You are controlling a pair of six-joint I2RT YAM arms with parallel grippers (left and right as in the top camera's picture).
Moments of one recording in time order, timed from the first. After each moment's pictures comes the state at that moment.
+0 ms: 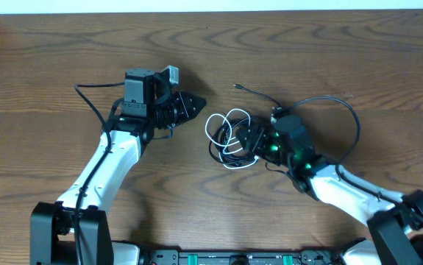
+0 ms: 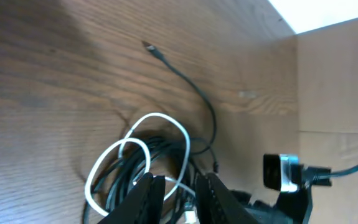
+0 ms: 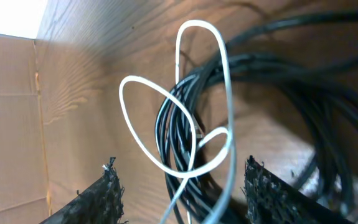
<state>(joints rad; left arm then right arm) -0.15 1.52 0.92 -0.20 0.64 -0.61 0.52 1.55 0.59 0.27 -0.27 1.03</state>
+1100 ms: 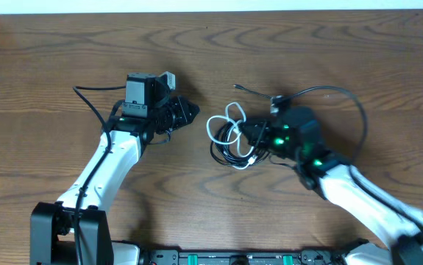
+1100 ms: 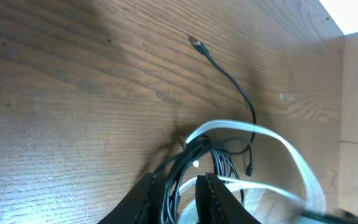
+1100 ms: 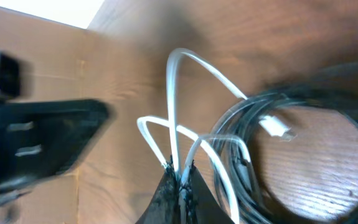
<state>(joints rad) -0.15 1.52 0.92 -0.29 0.53 -0.56 0.48 1.39 0.63 0.24 -0.39 0.94</state>
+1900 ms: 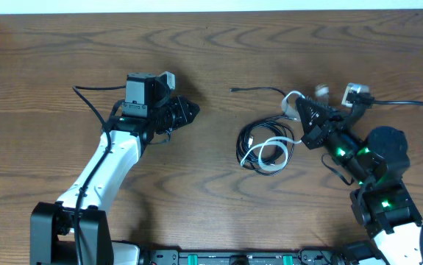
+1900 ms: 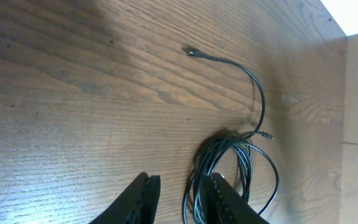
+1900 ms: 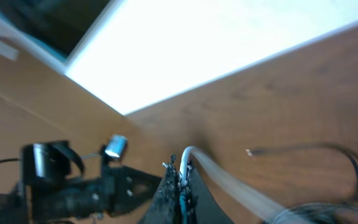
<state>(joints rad) -0.15 1.52 0.92 -0.29 0.52 -0.56 0.24 0.85 0.63 0.11 -0.36 0.68</state>
